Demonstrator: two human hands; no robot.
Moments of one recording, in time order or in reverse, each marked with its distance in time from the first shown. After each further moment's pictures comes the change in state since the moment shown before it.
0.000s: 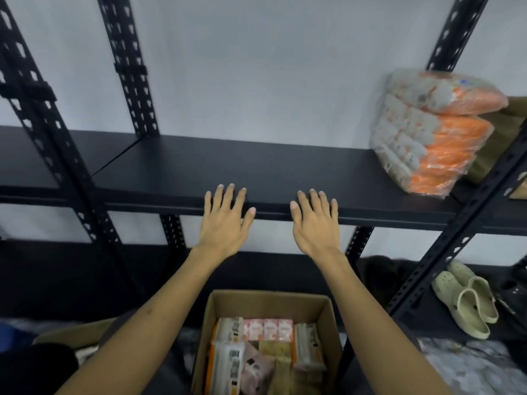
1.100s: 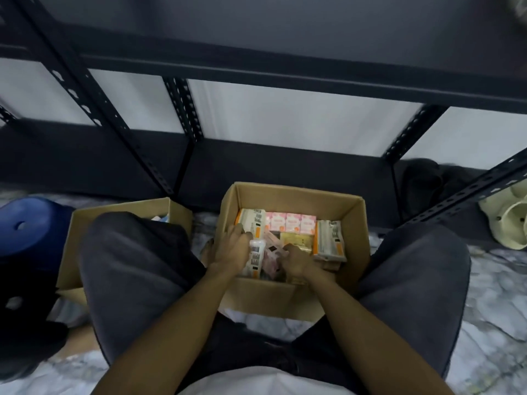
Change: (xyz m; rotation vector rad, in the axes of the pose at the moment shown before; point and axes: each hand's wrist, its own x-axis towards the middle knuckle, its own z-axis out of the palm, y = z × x) left_hand -0.227 -0.031 0.206 -0.008 -0.689 -0.145; right_hand -0.231 0.005 0.213 0.379 -1.133 0.369
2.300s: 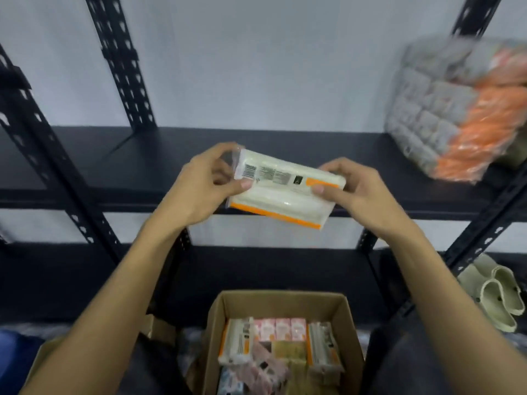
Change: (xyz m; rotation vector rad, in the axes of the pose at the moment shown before) left_hand -0.022 0.031 -0.399 -0.785 0.549 0.475; right_hand -0.196 -0.143 -0.314 0.401 0.619 -0.943
